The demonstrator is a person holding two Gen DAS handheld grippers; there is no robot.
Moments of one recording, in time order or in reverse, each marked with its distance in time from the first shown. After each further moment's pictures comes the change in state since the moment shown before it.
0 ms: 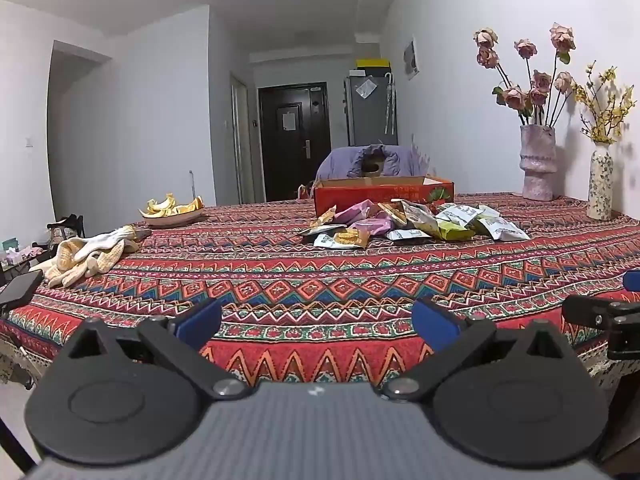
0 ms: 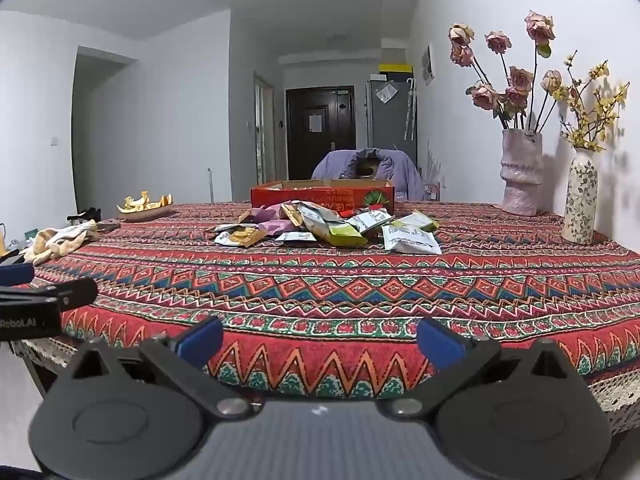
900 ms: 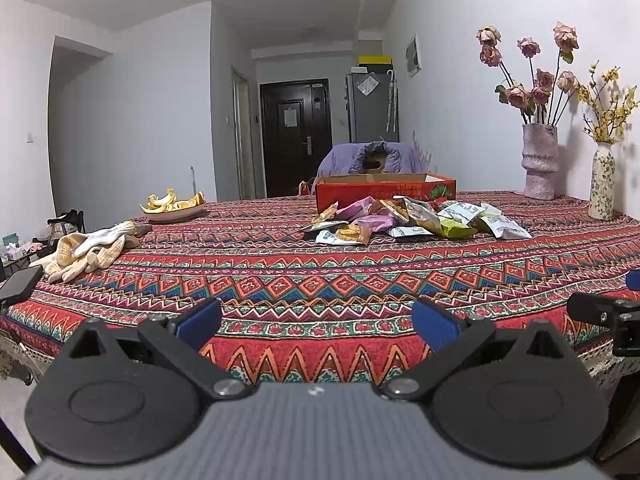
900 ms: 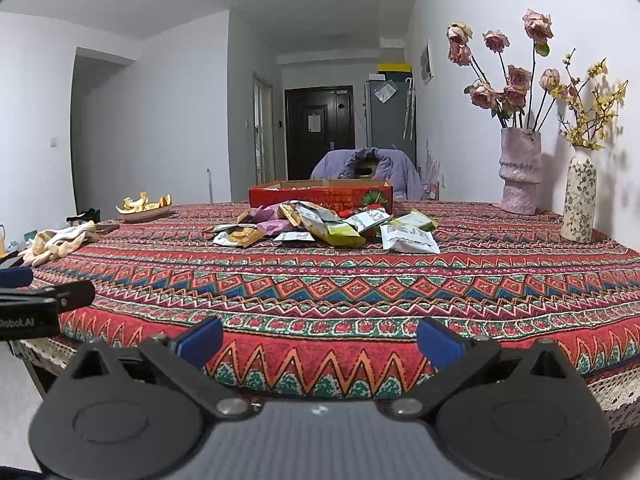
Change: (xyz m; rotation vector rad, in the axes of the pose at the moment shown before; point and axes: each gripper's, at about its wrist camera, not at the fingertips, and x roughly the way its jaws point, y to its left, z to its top) left arm 0.002 0.003 0.001 -0.013 0.016 0.000; right arm 0.001 -0.003 0.000 0.016 0.008 0.001
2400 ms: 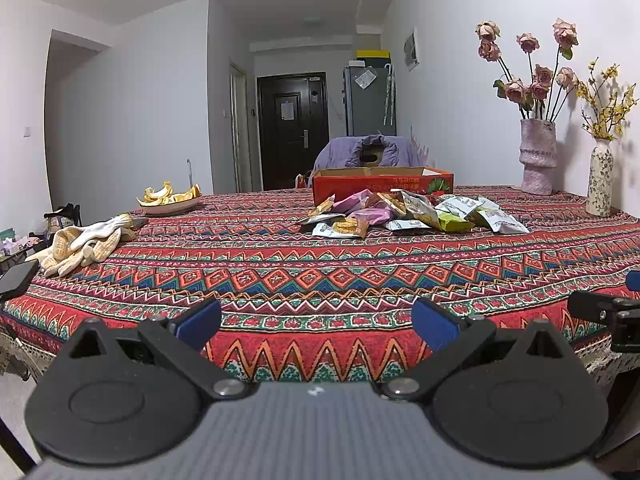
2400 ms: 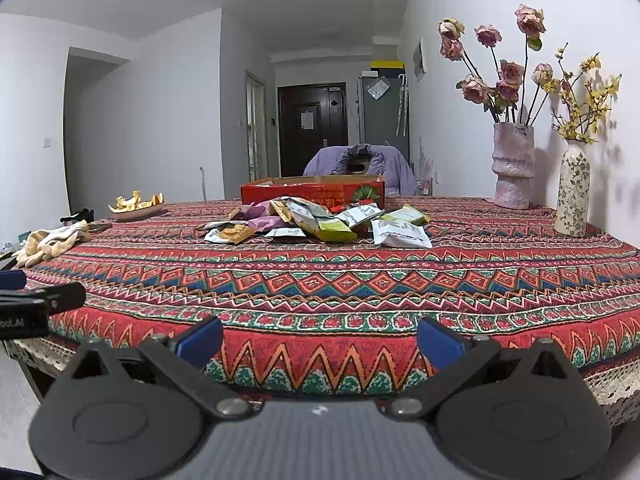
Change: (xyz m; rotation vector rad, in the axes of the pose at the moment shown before) left arm 0.001 0.000 -0.002 -0.002 0.020 -0.011; right arm 0.002 -0.004 -0.003 0.015 0.012 -0.017
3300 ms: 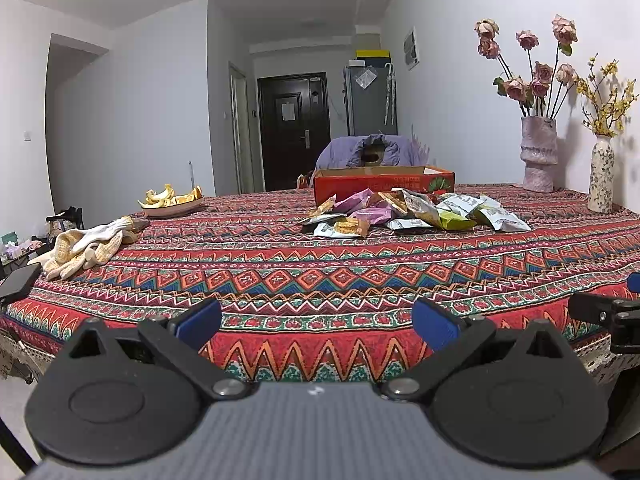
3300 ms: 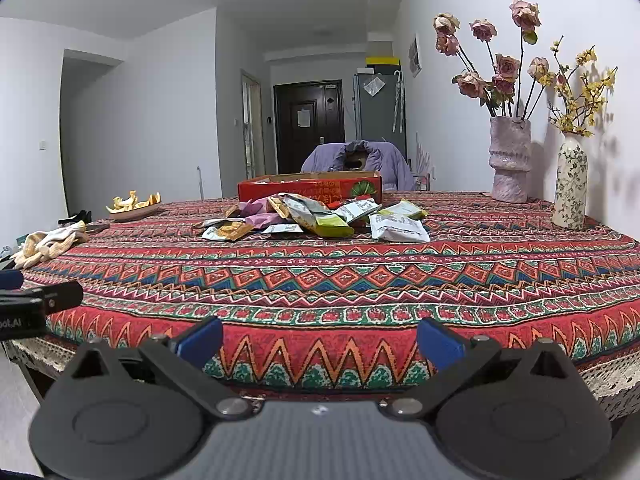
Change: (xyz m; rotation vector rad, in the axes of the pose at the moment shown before) left arm 0.002 -0.004 0.001 0.014 0.005 0.009; right arm 0.001 -0.001 -0.002 0.014 0.006 -0.004
